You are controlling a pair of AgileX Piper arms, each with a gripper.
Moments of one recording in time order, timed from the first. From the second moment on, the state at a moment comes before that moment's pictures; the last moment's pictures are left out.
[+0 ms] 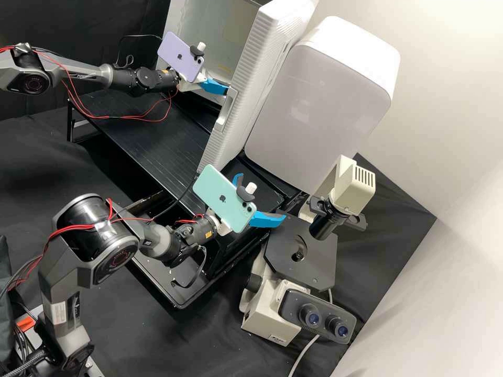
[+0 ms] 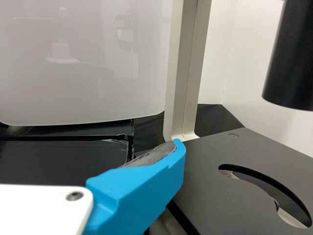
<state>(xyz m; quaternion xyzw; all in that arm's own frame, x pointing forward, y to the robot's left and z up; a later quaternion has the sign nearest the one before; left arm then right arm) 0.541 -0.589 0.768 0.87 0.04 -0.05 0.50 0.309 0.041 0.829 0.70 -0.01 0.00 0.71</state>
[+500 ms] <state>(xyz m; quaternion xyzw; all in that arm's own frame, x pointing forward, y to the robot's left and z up) 0.542 -0.592 0.771 0.87 0.05 -0.05 0.49 0.309 0.041 0.829 0.70 -0.01 0.00 0.71</state>
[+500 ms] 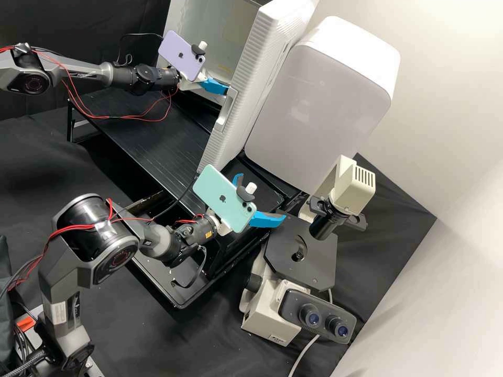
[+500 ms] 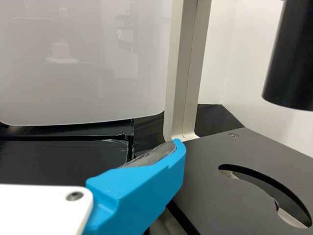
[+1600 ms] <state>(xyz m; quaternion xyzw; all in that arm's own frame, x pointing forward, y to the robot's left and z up) 0.544 -0.594 0.769 0.87 0.05 -0.06 0.49 0.309 0.041 0.829 0.70 -0.01 0.00 0.71</state>
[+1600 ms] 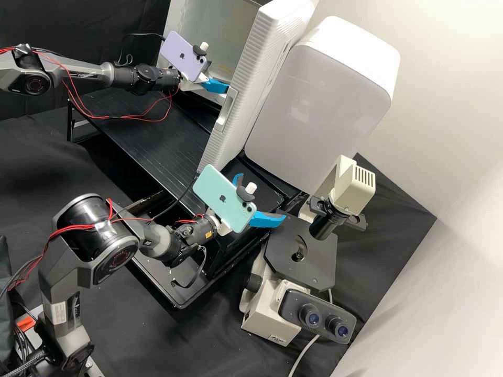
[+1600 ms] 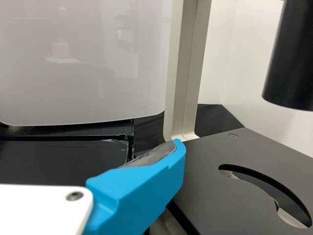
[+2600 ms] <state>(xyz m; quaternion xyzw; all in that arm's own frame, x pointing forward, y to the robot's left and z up) 0.531 -0.589 0.759 0.87 0.01 -0.10 0.48 0.309 0.041 0.829 0.70 -0.01 0.00 0.71</state>
